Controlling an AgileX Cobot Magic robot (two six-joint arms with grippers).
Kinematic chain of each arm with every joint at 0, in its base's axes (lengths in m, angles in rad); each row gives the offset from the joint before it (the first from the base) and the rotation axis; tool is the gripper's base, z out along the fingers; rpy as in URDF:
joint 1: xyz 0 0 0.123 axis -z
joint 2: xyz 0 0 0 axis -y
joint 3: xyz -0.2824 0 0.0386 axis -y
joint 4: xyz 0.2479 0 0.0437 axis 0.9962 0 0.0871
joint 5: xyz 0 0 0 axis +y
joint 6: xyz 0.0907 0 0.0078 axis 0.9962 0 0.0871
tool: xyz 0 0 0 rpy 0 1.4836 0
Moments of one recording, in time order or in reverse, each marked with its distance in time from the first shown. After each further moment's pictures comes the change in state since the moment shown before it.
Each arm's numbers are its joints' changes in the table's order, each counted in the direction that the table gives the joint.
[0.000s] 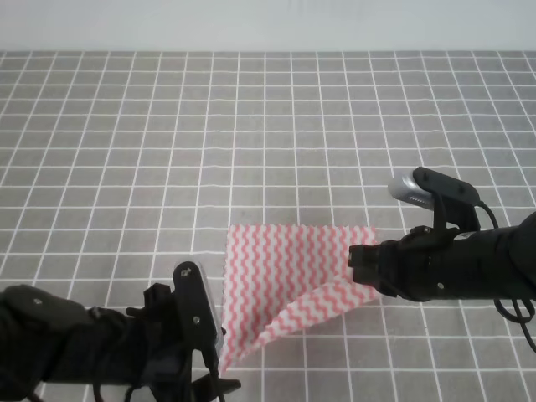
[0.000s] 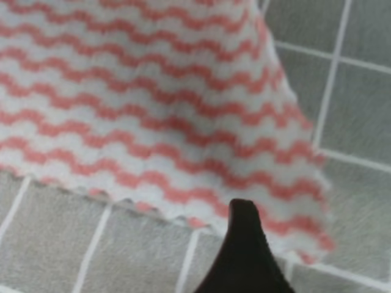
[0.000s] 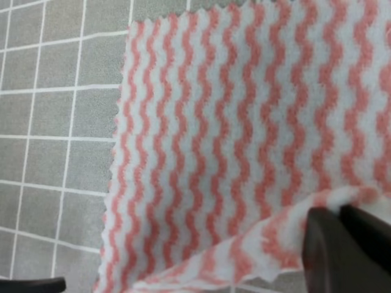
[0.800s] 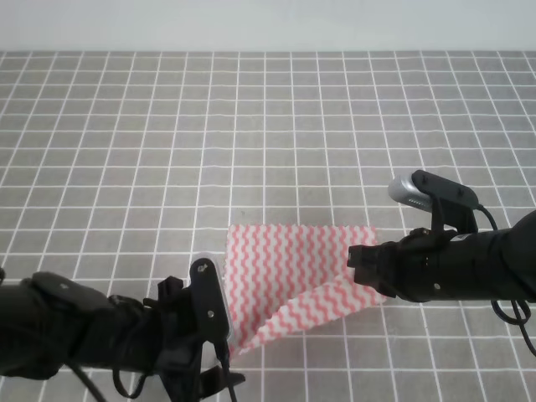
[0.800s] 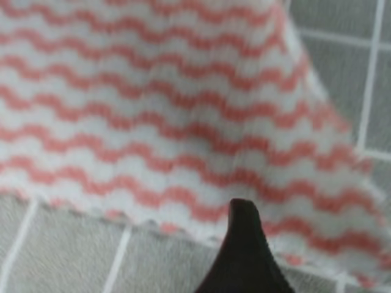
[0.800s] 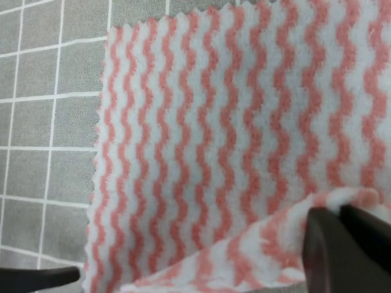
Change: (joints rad) left arm 0.000 -0.107 0.054 -0.037 -0.012 0.086; right arm 0.000 -0.025 0.000 0.012 -0.029 0.000
